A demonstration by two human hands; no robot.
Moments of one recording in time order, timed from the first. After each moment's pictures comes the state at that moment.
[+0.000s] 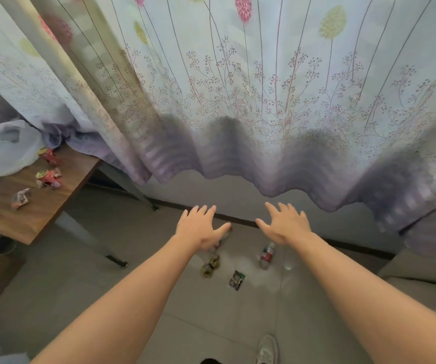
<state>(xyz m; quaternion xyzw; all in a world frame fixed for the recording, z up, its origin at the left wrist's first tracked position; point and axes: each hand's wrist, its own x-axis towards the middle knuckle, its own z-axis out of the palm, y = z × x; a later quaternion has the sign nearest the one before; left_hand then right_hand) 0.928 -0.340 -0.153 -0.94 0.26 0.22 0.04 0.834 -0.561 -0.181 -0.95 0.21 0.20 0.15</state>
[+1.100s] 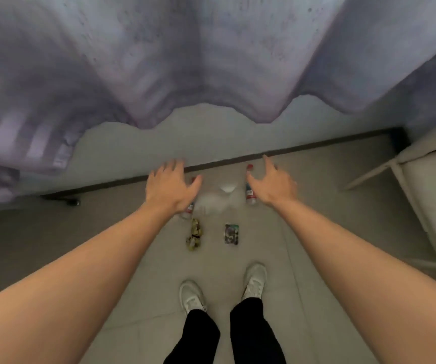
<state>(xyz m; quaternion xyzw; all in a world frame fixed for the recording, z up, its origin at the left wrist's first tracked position) 1.188 -0.370 -0.450 -0.88 0.42 0.23 0.01 0.998 -0.520 -0.471 -0.76 0.57 0.13 0.28</state>
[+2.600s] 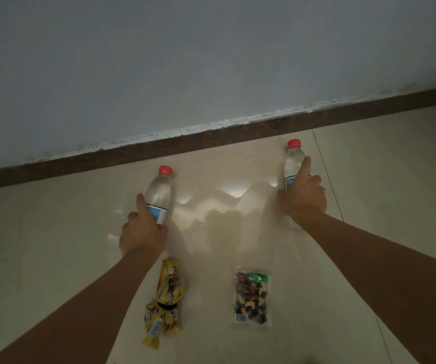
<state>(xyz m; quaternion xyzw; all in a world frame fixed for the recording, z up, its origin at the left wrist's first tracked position) 1.215 -0.370 -1.043 -0.94 0.18 0.28 -0.03 1.003 -0.621 -1.053 -0.71 0.66 0.10 0.20</state>
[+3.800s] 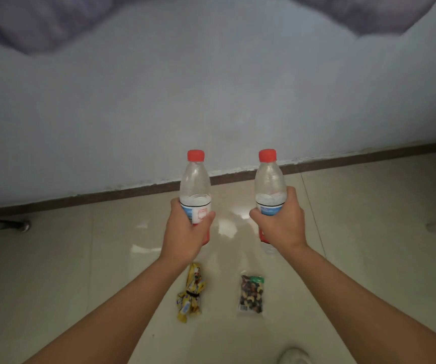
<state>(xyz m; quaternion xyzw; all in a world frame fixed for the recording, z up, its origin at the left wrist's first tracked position) 1.183 -0.396 -0.826 -0.85 0.17 0.29 -0.41 1.033 -0.543 -0.829 -0.66 0.56 -0.17 0.47</state>
